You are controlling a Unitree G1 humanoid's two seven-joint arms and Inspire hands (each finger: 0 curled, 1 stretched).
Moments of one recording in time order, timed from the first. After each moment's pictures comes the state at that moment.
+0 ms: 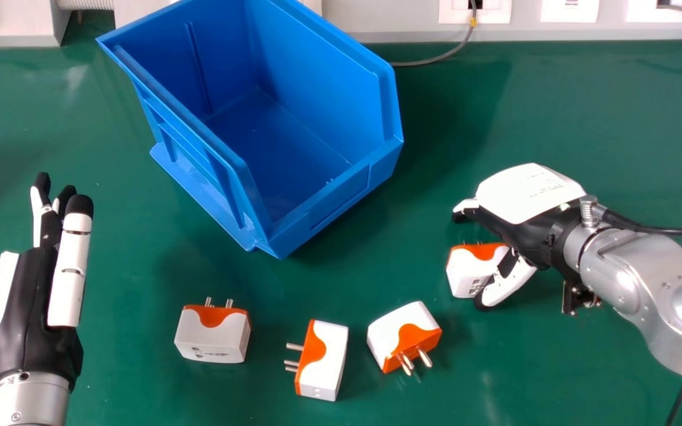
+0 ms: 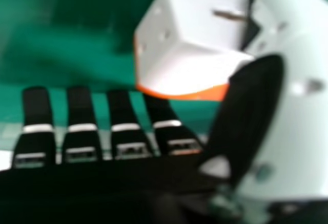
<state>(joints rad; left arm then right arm) 0.25 0.20 0.29 -0.07 -0.10 -0.11 -0.10 -0.52 -0.61 0.54 0.44 -0.90 -0.09 0.28</state>
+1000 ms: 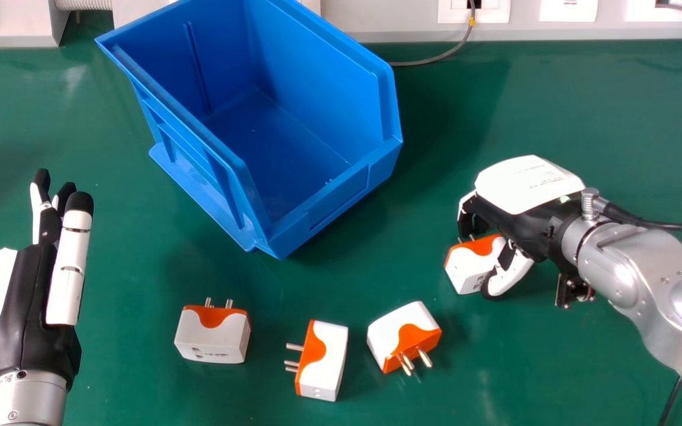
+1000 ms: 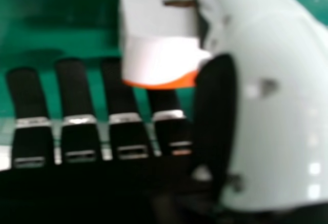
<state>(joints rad) 0.26 0.20 0.29 -0.10 -0.10 -0.09 -0.11 -0.53 -0.59 0.53 0.47 -0.87 -0.10 0.25</state>
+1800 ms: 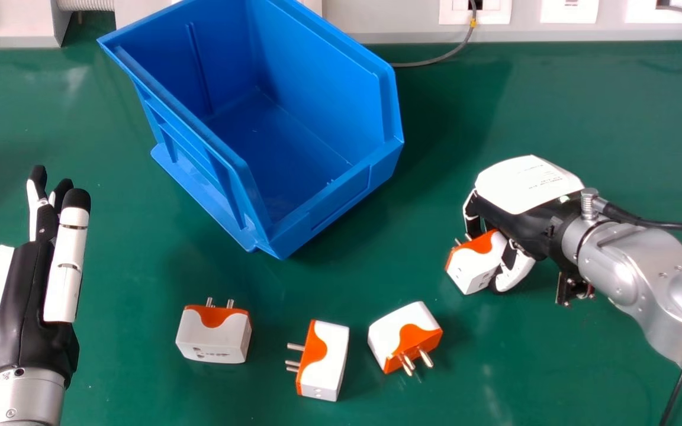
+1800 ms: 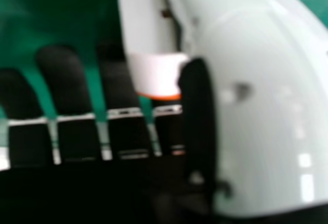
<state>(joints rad) 0.26 0.20 0.30 -0.11 -0.10 -0.09 -0.10 -0.58 -0.59 0.55 0.58 -0.86 -0.14 0.21</state>
